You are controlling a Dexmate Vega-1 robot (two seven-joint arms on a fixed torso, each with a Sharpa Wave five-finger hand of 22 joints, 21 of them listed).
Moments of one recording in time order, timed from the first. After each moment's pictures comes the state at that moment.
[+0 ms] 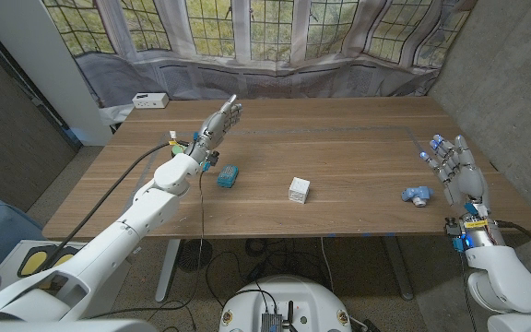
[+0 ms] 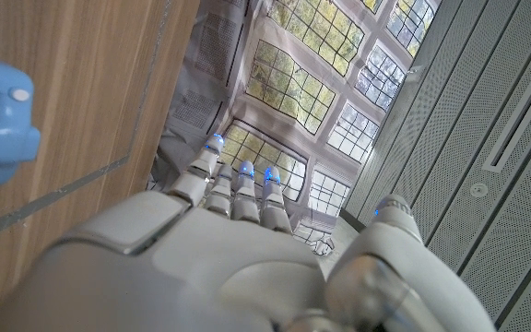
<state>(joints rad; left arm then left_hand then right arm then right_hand) 0.83 0.58 0.42 -1.49 -0.52 -0.28 -0.02 0.23 0.07 0.08 -0.04 0.20 0.13 0.13 0.20 0.17 0.14 0.12 0.24 0.19 0.06 0.12 0.20 0.18 -0.01 0.15 0.20 0.17 -1.71 -0.53 0.15 -1.96 0.47 0.59 -0.15 0.19 0.05 0.12 -0.09 0.20 0.18 0.08 0.21 0.18 0.16 0.16 0.22 0.19 0.06 0.12 0.22 0.21 0.27 0.06 0.20 0.17</state>
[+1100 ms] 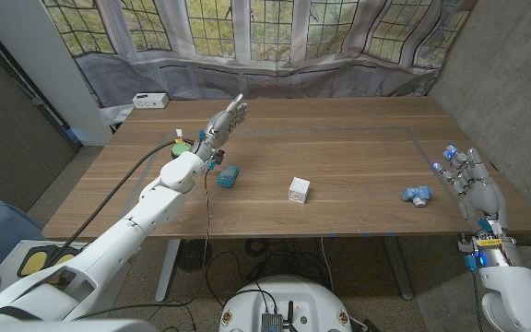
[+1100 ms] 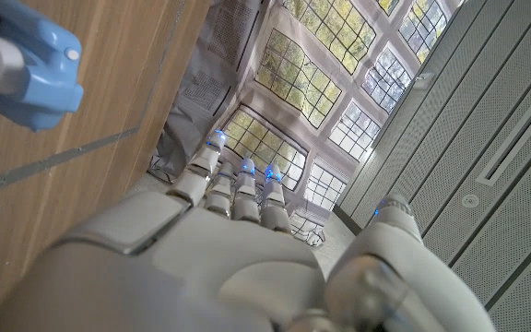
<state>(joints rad) 0.81 0.56 0.44 -1.48 -0.50 -0.27 -0.02 0.24 0.07 0.08 -0.04 0.20 0.14 0.13 0.20 0.17 0.15 0.12 0.24 0.19 0.06 0.11 0.20 0.18 -0.01 0.14 0.20 0.17 -1.82 -0.41 0.24 -1.99 0.32 0.61 -0.17 0.19 0.05 0.12 -0.09 0.20 0.20 0.08 0.21 0.18 0.18 0.15 0.22 0.19 0.08 0.11 0.22 0.21 0.30 0.05 0.20 0.17</state>
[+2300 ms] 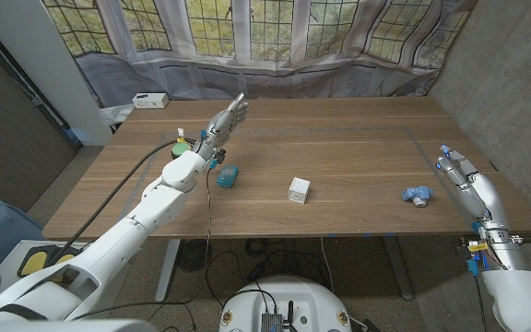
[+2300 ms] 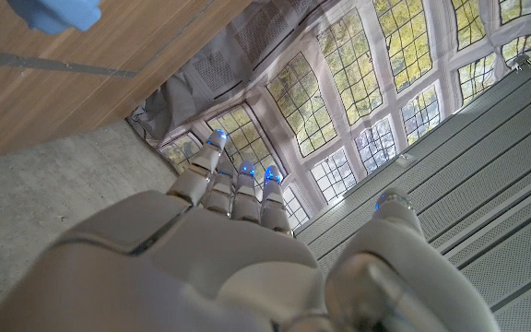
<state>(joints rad) 0.80 0.55 0.45 -1.47 -0.48 -0.27 -0.01 0.24 0.07 0.08 -0.05 0.20 0.14 0.13 0.20 0.17 0.15 0.12 0.24 0.19 0.06 0.11 0.19 0.18 -0.01 0.14 0.20 0.17 -1.84 -0.33 0.32 -2.04 -0.16 0.55 -0.30 0.22 0.06 0.14 -0.11 0.20 0.20 0.05 0.20 0.18 0.16 0.13 0.20 0.19 0.08 0.10 0.21 0.20 0.30 0.04 0.20 0.17</state>
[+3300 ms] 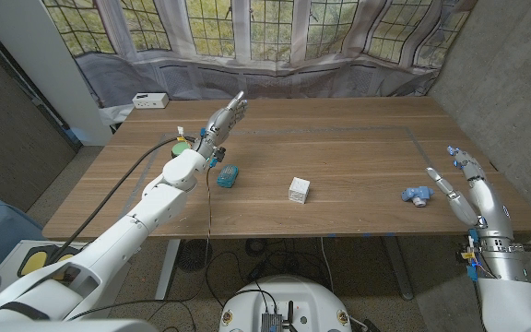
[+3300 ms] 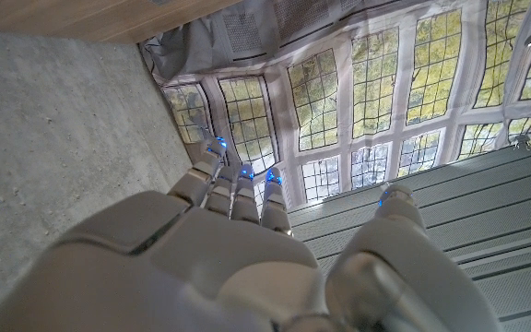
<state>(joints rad) 0.79 0.55 0.45 -1.46 -0.46 -0.28 0.00 0.24 0.07 0.08 -0.05 0.20 0.15 0.13 0.19 0.17 0.16 0.12 0.24 0.19 0.06 0.11 0.19 0.18 -0.01 0.15 0.20 0.17 -1.85 -0.29 0.32 -2.06 -0.56 0.45 -0.55 0.23 0.06 0.14 -0.12 0.20 0.19 0.03 0.20 0.18 0.13 0.11 0.20 0.19 0.03 0.07 0.20 0.20 0.23 0.02 0.18 0.17</state>
